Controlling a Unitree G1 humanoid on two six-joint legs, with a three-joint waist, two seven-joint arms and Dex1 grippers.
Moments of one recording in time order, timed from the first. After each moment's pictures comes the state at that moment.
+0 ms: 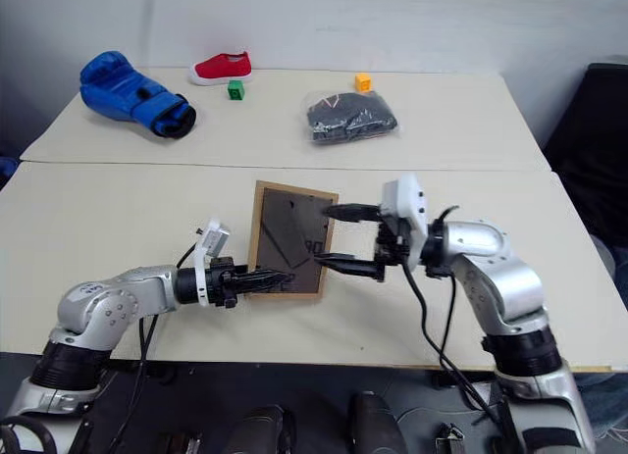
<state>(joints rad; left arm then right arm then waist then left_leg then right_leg) -0.38 0.65 -0.06 -0.11 -0.86 0.90 -0.74 -0.59 -0.50 0.11 -0.21 0.56 0.42 1.09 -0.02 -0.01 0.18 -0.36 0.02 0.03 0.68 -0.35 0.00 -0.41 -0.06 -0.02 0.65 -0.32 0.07</state>
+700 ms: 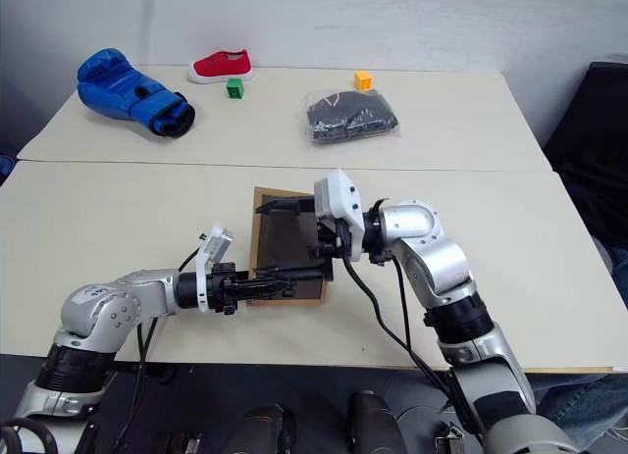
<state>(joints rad) -0.38 0.61 -0.02 -0.11 -0.84 1.02 -0.78 -0.68 -0.37 0.23 -0.09 0.46 0.27 1.23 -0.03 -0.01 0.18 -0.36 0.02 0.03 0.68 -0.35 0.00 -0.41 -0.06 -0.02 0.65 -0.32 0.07</state>
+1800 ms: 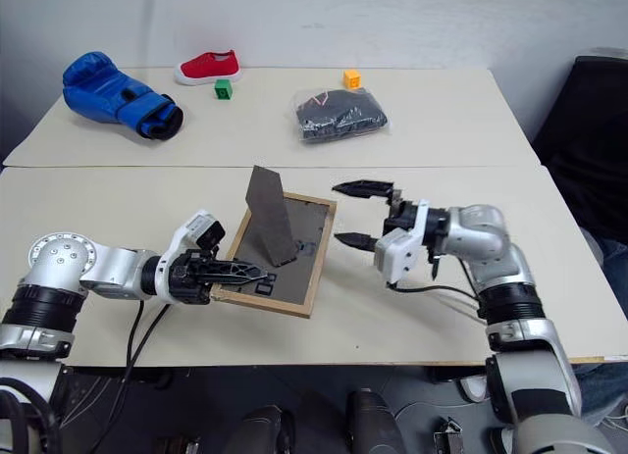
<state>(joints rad) -0.67 0.80 -0.13 0.37 -1.78 1.61 -0.43 -0.73 -0.52 0.09 0.52 -0.30 -1.15 0.82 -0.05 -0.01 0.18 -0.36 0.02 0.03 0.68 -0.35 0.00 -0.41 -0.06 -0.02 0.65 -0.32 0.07</state>
